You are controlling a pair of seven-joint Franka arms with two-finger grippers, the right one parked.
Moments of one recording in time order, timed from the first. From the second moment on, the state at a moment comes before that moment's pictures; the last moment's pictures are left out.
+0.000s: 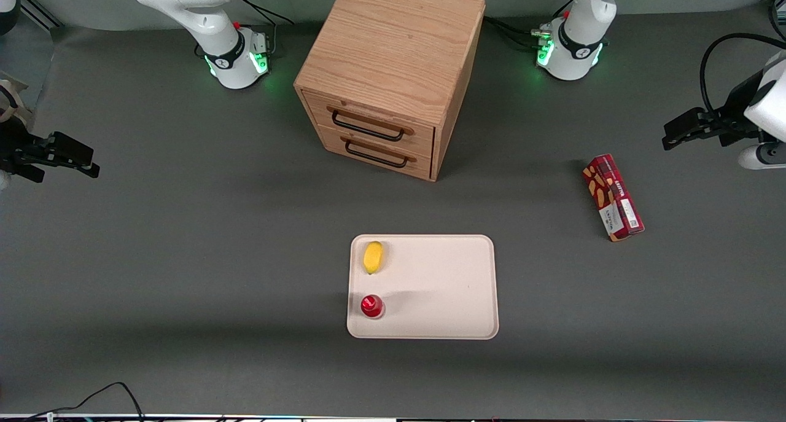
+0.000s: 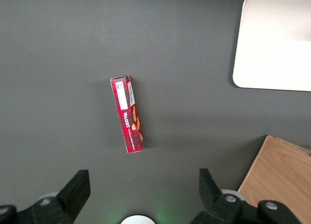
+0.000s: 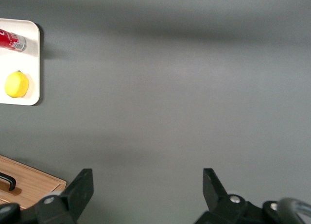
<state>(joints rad) -0.09 0.01 0.04 -1.54 -0.02 1.46 -0.11</state>
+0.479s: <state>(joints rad) -0.09 0.04 0.06 -1.66 0.00 1.57 -0.11</state>
